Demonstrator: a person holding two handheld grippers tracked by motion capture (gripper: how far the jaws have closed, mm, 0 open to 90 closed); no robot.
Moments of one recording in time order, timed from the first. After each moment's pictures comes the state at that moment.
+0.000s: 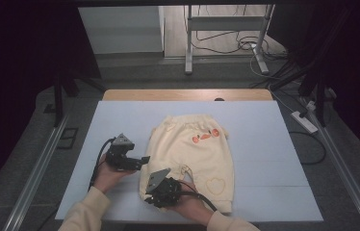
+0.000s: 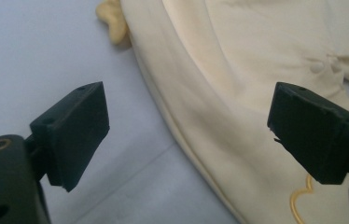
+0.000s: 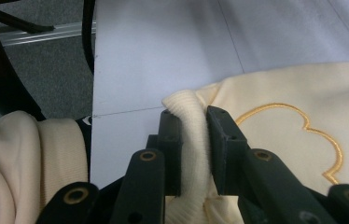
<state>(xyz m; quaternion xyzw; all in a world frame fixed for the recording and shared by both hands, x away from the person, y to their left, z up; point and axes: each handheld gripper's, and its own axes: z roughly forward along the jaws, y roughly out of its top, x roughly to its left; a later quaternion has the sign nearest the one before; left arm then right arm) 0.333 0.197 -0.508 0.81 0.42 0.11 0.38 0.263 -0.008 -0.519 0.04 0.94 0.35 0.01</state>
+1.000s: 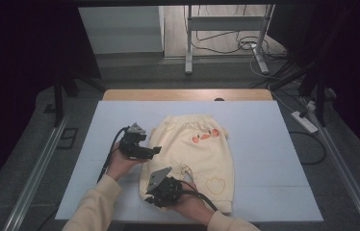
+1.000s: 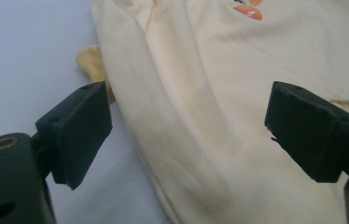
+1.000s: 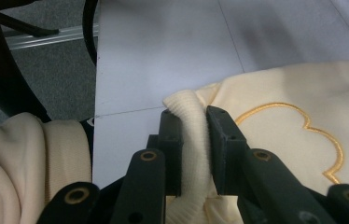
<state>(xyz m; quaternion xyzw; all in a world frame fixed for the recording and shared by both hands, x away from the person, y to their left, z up) 0.370 0.165 -0.498 0.83 0.41 0.11 0.37 0.265 -0.010 -0.519 0.05 0.93 0.36 0.00</state>
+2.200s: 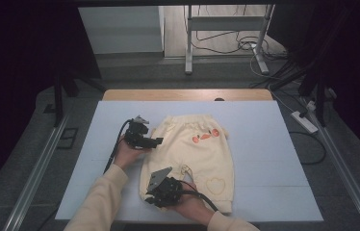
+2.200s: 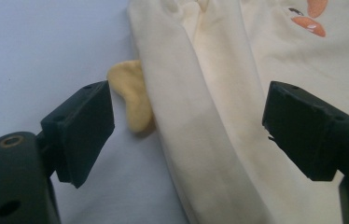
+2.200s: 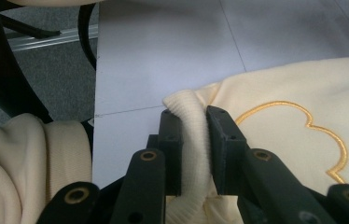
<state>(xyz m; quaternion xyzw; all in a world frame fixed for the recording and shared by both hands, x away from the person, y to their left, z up) 0.416 0.163 -0.516 0.82 0.44 0.10 0.36 0.266 -0.011 -0.522 0.05 0.93 0.36 0.00</state>
